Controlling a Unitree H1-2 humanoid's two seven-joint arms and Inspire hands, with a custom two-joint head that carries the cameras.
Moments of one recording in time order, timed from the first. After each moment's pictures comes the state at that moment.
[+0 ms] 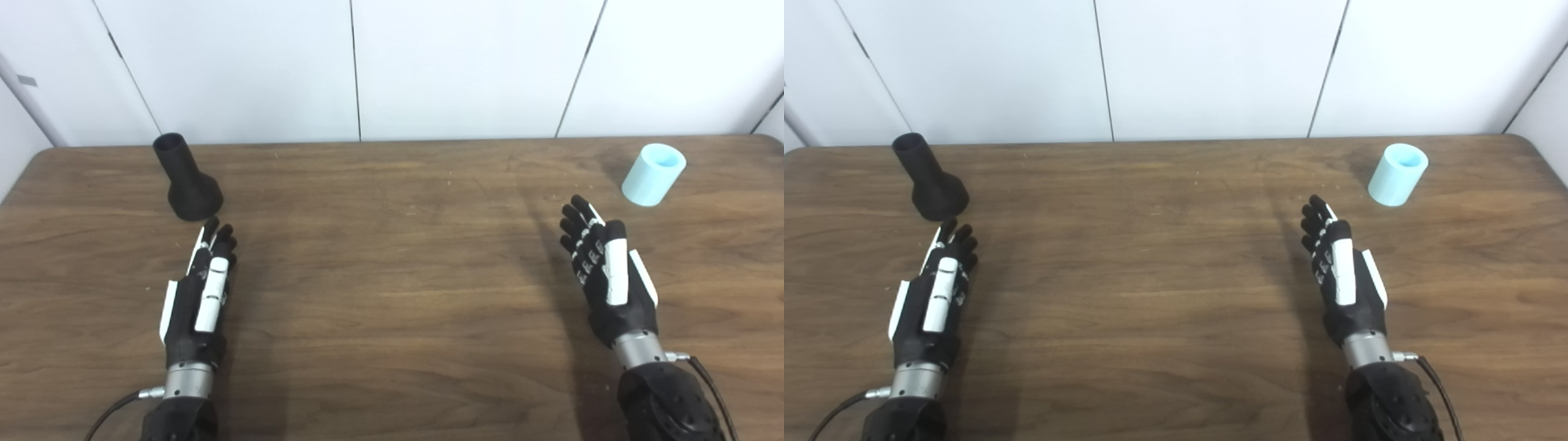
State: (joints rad) left arm 0.08 0.07 0.13 -0.19 -0.12 0.02 -0.01; right arm 0.02 -0.08 -0.10 -0.25 0.17 0.22 0.03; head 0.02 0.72
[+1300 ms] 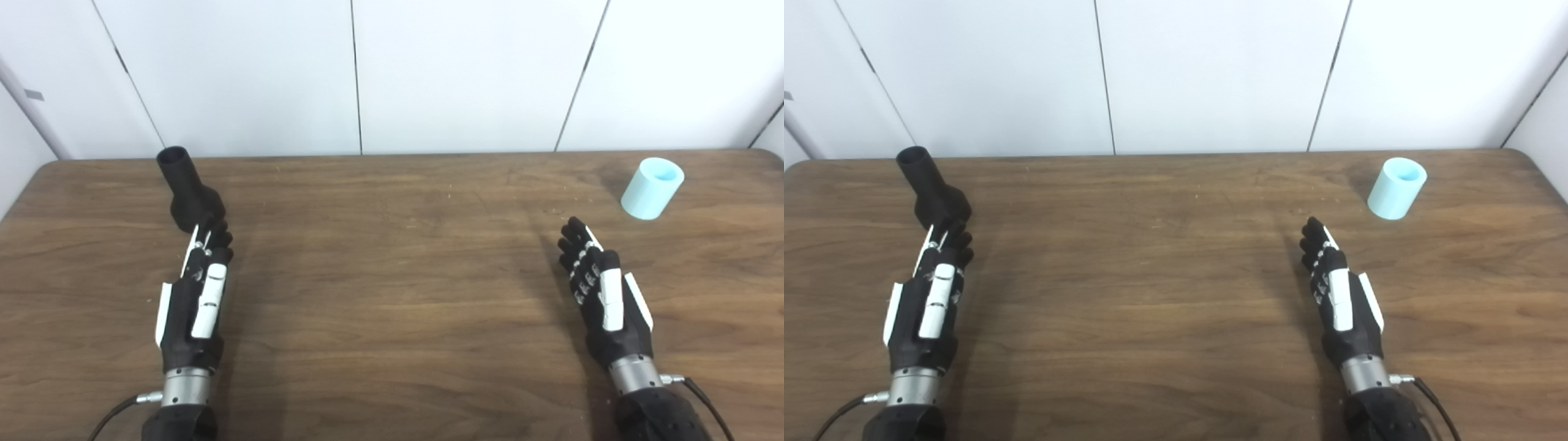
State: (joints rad) left arm 0.05 0.07 0.13 -0.13 -0.12 -0.13 -0.01; right arm 0.03 -0.09 -0.10 -0.13 0.16 0.04 0.08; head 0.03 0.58
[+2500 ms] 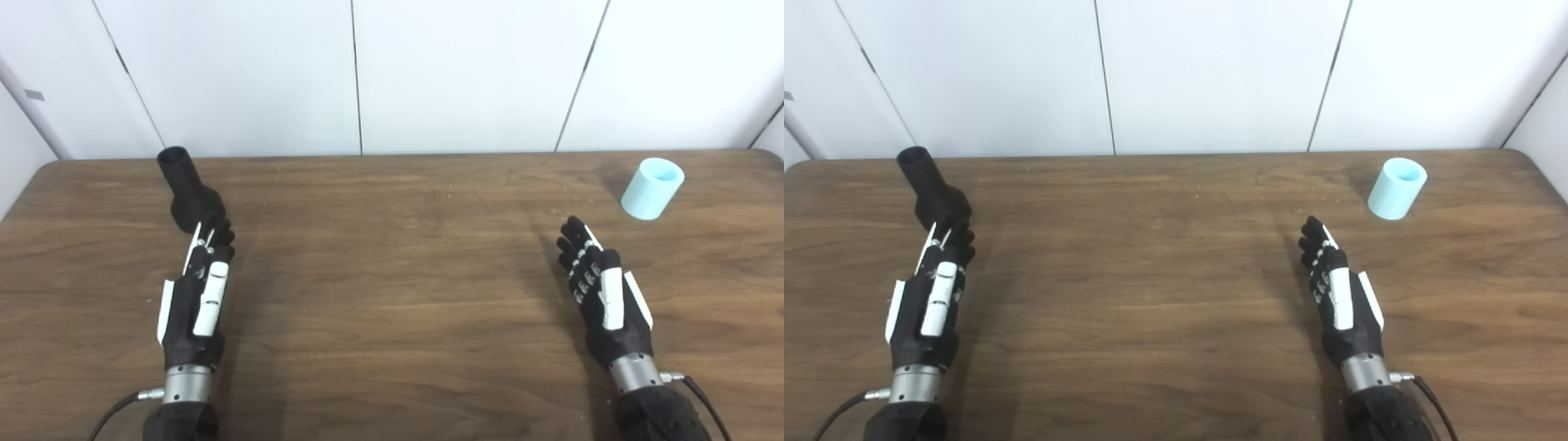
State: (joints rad) left arm 0.05 0.08 0.13 -0.13 -0.11 -0.14 -0.01; right arm 0.02 -0.10 -0.10 -0.12 0.18 0.03 0.09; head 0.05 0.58
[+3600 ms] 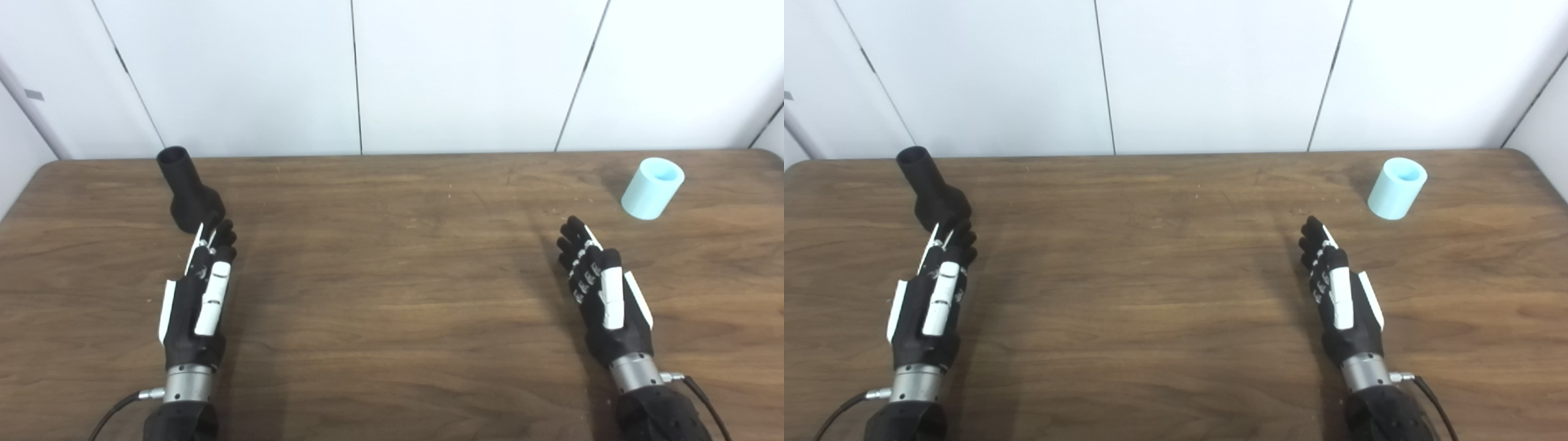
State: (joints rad) left arm 0.05 0.08 0.12 -0.13 -0.11 -0.12 -0.01; right arm 0.02 -0.10 -0.10 -0.13 0.18 0.05 0.09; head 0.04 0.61
